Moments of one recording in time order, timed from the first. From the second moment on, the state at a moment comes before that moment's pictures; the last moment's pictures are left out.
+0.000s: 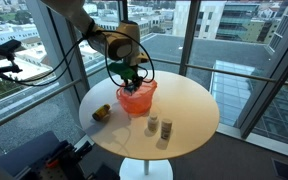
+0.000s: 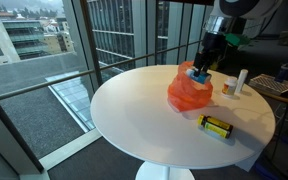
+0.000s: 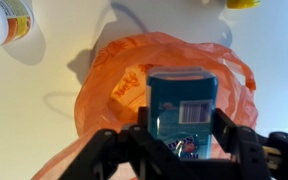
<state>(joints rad) 0.03 0.31 0.08 -2.12 0.17 2.52 -0.16</state>
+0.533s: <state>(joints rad) 0.03 0.39 0.08 -2.06 0.17 2.59 -0.14</state>
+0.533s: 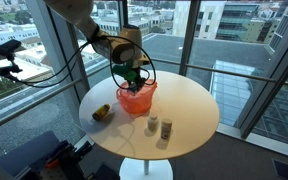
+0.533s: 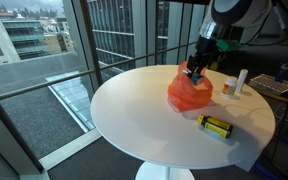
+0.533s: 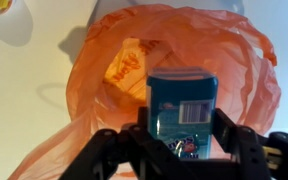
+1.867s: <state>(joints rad) 0.05 0.48 0.08 -2.06 0.11 2.61 -0.10</state>
